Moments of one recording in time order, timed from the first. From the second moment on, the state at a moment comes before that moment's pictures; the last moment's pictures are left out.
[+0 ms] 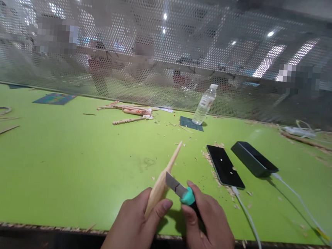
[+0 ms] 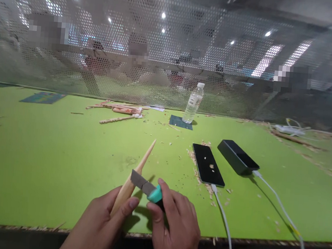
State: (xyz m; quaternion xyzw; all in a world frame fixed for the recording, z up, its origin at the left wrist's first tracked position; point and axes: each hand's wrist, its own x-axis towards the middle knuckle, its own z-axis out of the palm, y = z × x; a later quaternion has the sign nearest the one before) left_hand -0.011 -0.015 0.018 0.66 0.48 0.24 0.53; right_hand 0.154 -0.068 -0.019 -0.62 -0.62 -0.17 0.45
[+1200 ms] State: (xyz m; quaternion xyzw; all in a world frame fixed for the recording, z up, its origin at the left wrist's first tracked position) left_hand -0.017 -0.009 0.019 0.59 0.41 0.17 0.67; right_hand 0.159 -0.069 -0.020 -0.62 -0.64 -0.15 0.43
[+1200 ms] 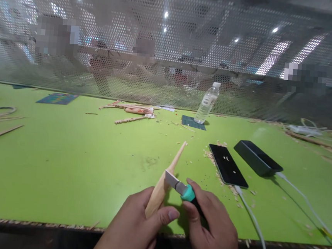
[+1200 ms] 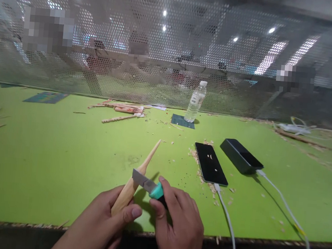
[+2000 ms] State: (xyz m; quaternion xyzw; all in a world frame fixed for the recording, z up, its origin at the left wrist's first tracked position) left_hand -0.011 -0.011 0.023 0.62 0.44 0.20 0.62; right_hand 0.156 -0.068 -0.019 -0.59 -0.67 -0.17 0.42
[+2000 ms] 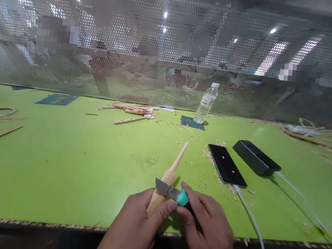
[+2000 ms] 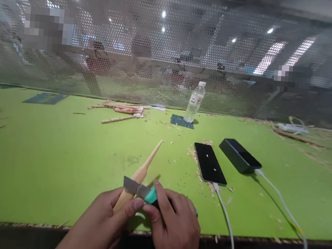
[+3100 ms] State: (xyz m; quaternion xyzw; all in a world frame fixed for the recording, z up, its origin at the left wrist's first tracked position) left_hand -0.020 -0.006 0.020 0.58 0.40 0.15 0.69; right_hand 0.170 -0.076 -0.017 -0.55 -0.74 -0.10 0.37
